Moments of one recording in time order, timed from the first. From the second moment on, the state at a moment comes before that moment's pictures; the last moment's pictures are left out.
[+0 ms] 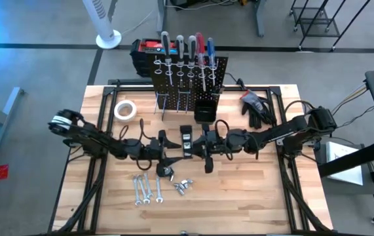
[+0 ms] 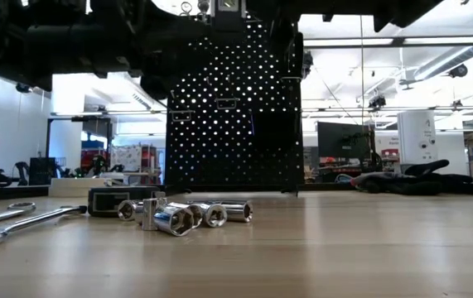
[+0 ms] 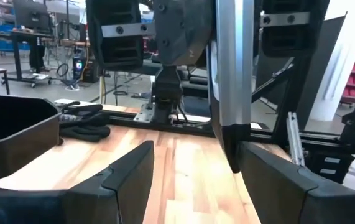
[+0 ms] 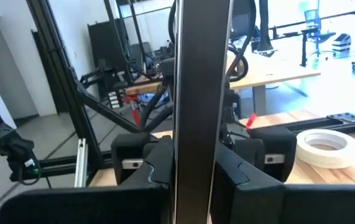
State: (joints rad) left arm -0.23 1.58 0.43 1.22 -0.24 -0.13; right arm 0.16 1.59 0.85 0.76 0.11 0.19
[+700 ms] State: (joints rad) left arm -0.22 1.56 0.40 1.21 -0.27 -0.15; right arm 0.17 1.59 0.85 0.70 0.18 0.18
